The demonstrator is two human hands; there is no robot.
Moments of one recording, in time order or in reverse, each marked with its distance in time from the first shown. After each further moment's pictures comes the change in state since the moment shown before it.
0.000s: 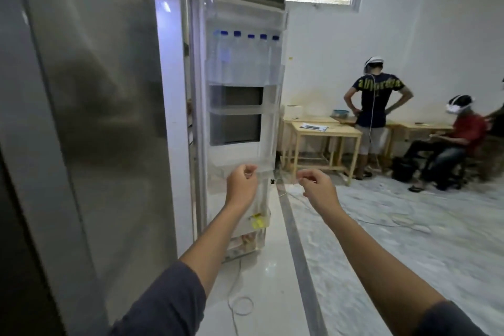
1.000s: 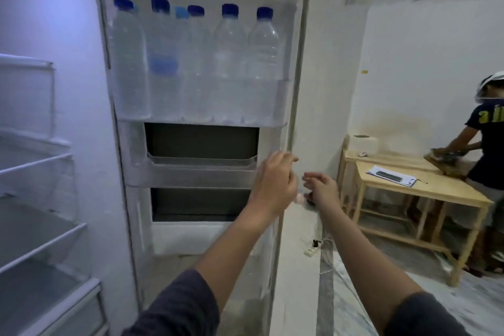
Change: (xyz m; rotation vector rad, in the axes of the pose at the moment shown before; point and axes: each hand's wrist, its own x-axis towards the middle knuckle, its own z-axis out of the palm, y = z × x) left_hand 0.594 -0.017 0.348 0.694 0.240 0.519; right_hand 0.749 0.146 0.101 0.368 -0.284 0.073
